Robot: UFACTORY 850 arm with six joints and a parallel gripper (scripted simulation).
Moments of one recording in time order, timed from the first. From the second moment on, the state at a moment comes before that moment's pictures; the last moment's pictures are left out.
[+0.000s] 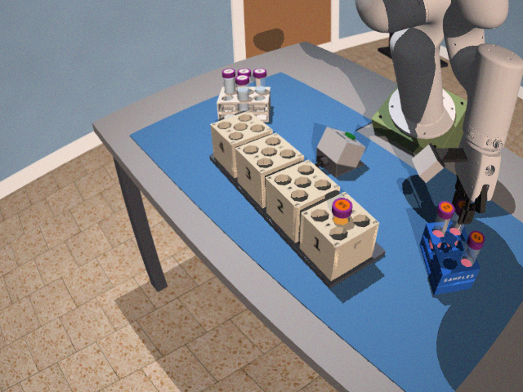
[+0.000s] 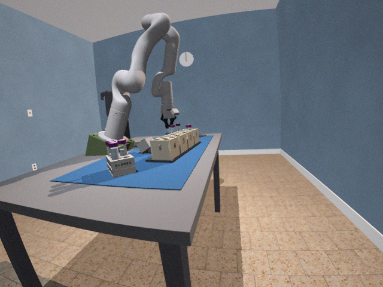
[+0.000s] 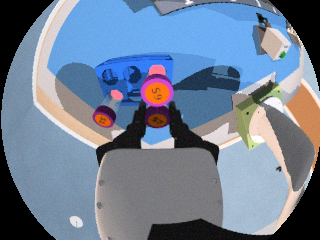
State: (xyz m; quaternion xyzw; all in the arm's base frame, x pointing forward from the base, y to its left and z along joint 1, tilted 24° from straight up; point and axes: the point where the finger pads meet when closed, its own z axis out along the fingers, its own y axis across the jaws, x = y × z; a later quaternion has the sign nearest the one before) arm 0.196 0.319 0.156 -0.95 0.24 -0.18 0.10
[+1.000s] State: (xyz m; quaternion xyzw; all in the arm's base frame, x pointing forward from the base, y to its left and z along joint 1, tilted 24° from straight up) arm 0.194 0.318 0.160 -0.95 0.24 -0.18 0.10
